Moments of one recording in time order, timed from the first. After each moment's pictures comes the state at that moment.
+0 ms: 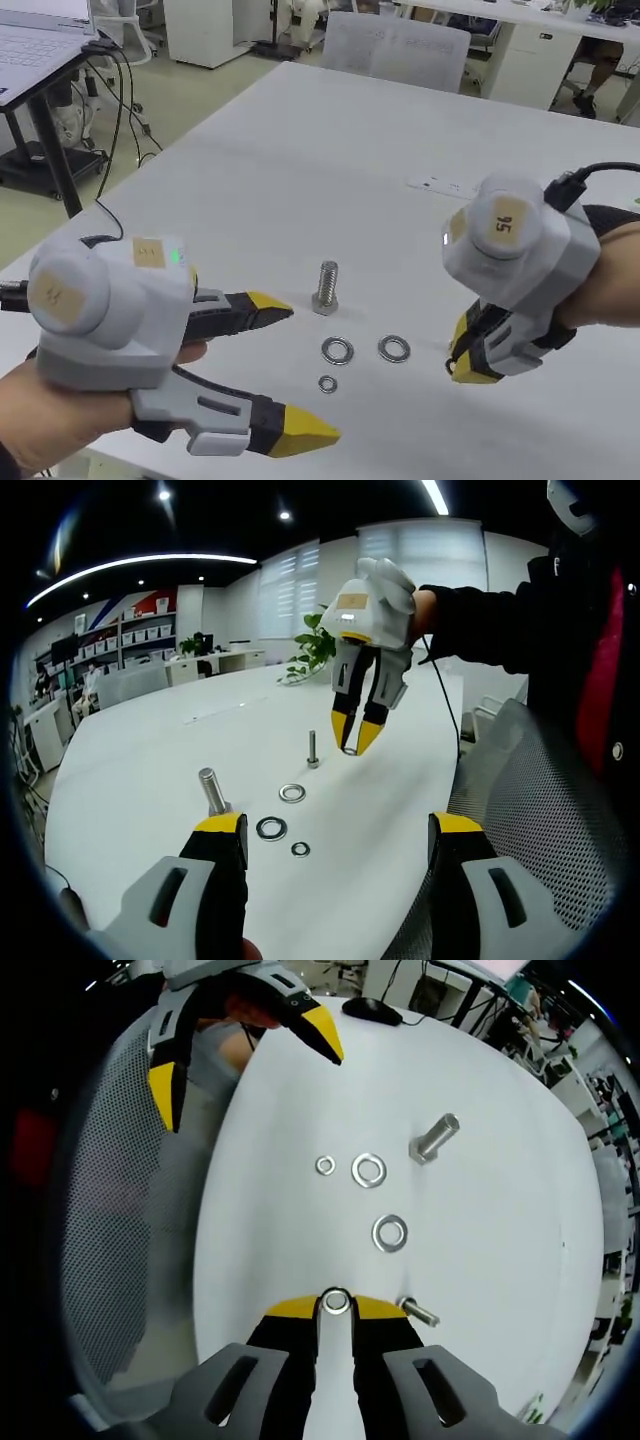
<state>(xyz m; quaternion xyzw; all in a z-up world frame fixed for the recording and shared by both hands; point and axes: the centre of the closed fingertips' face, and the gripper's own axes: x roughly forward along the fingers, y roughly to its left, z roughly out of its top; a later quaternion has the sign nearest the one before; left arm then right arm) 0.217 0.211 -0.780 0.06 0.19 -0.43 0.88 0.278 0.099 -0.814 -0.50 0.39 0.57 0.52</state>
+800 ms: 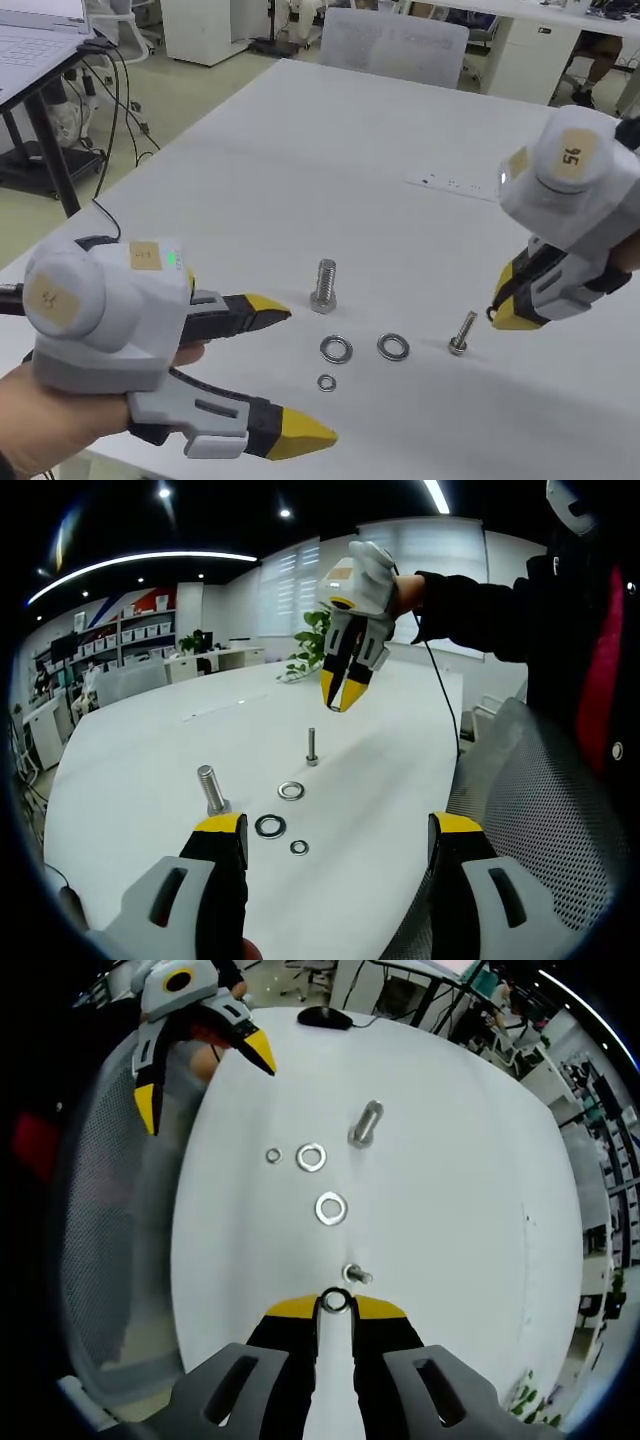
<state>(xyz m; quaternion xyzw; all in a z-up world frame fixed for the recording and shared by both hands) 0.218 0.209 -0.782 0.06 0.19 -0.43 0.88 0.323 0.075 -0.781 -0.50 0.38 0.54 0.57</state>
